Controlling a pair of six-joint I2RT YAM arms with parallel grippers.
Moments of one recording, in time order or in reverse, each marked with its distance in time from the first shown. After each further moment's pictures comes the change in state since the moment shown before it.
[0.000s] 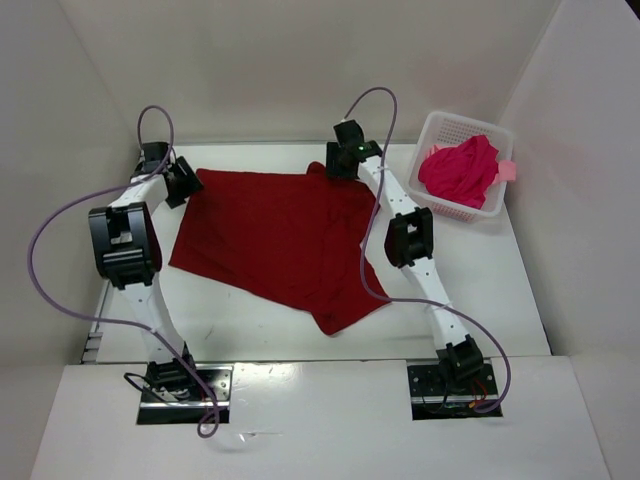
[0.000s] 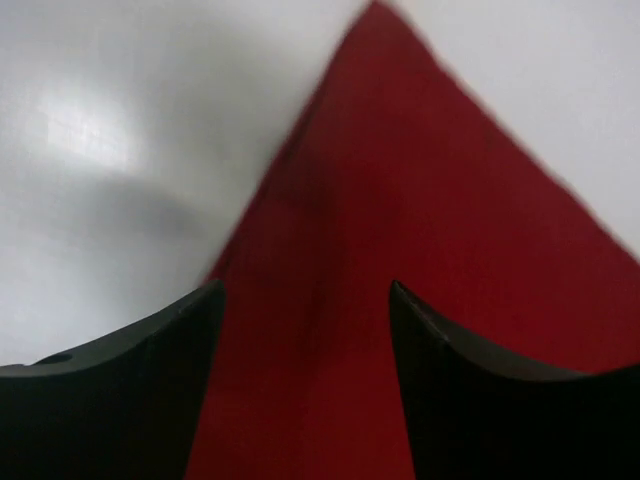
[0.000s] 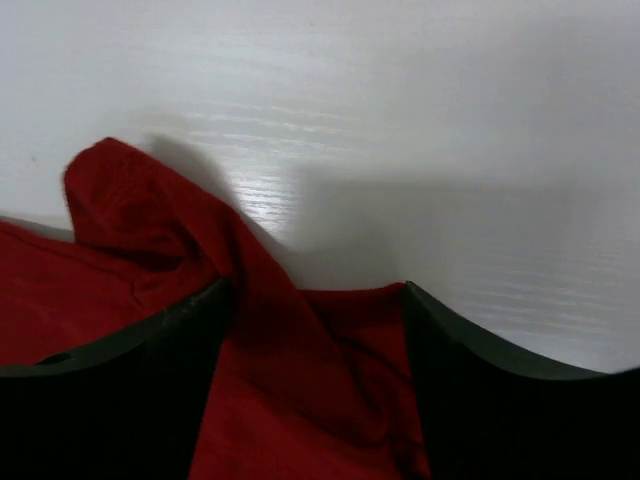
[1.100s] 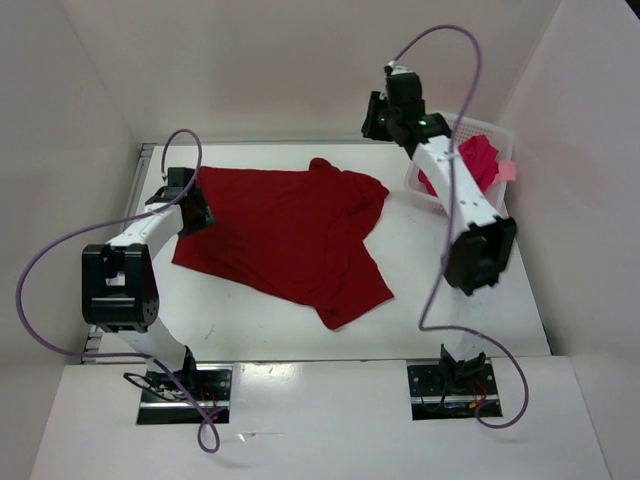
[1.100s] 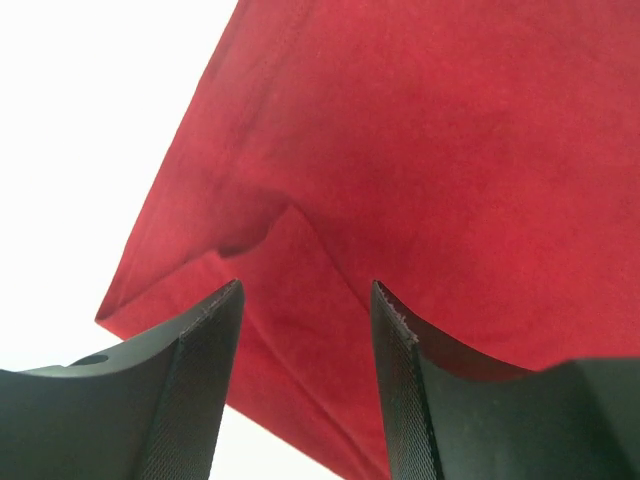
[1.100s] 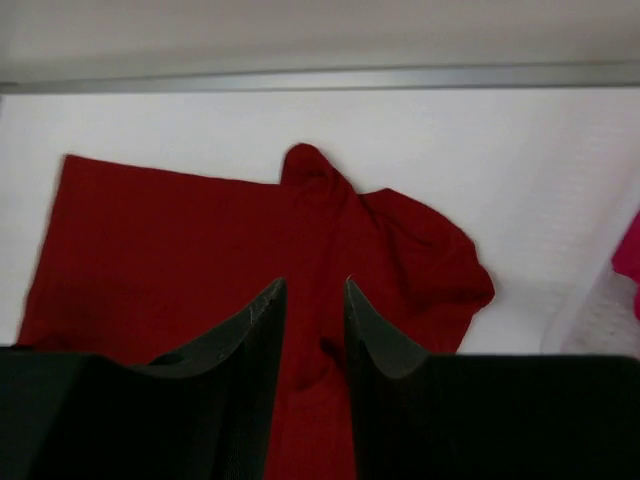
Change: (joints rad) left arm -0.169 -0.495 -0.518 -0.114 -0.259 0.057; right arm -0.066 -0.798 -0.685 0.199 -0.099 -0.018
